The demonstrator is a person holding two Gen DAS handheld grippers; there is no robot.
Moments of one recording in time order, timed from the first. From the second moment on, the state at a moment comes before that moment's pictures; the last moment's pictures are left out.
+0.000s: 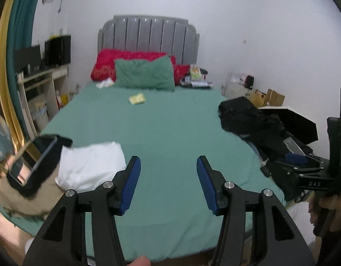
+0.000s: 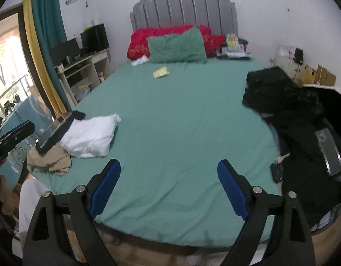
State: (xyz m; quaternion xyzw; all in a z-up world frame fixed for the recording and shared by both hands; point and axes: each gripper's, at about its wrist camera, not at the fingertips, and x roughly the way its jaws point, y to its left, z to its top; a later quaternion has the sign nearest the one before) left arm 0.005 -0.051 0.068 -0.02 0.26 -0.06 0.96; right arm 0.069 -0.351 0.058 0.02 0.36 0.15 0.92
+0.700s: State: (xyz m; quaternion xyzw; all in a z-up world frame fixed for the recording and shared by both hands) left arm -0.029 -0.032 0.132 -0.01 0.13 0.02 0.99; right arm 0.027 -0.321 0.156 -0.03 0.23 0.15 0.96
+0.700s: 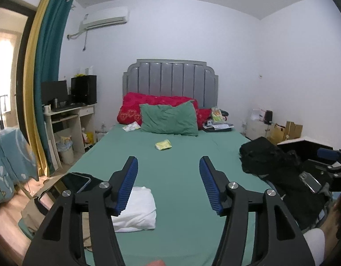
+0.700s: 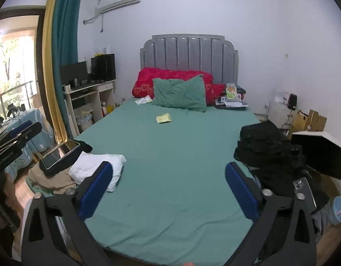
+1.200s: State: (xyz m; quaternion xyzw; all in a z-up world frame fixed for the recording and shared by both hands) left arm -0.026 0.012 0.110 -0.04 0.14 0.03 0.99; right arm 0.040 -0.275 0.136 -0.03 0.23 0.15 0.96
